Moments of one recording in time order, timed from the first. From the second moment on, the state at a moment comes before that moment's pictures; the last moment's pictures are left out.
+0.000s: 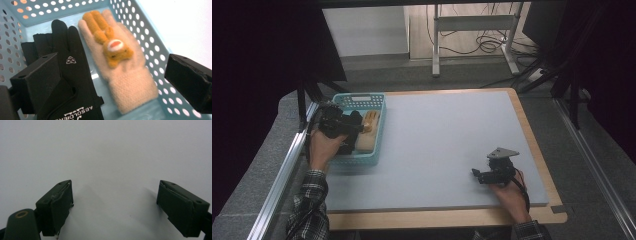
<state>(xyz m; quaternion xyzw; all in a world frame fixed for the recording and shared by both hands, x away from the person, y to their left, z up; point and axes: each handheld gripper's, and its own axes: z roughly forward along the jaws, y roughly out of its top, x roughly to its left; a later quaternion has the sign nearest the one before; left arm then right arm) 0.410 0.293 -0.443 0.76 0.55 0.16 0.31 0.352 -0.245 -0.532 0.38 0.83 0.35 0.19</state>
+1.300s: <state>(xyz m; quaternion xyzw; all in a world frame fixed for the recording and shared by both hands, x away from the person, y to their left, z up) 0.371 0.206 -0.435 0.80 0.44 0.16 0.37 0.352 -0.245 -0.532 0.38 0.83 0.35 0.19</state>
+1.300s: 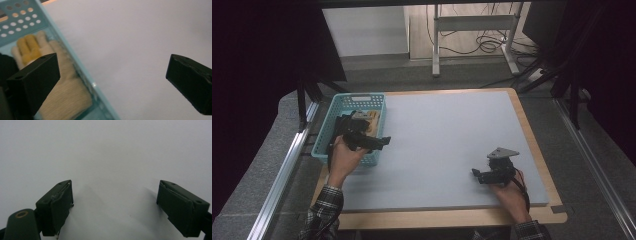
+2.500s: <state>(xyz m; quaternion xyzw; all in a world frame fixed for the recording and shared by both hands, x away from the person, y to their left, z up) 0.332 0.124 -0.490 0.83 0.36 0.13 0.41 0.352 -0.245 -0.533 0.38 0.83 0.35 0.19</state>
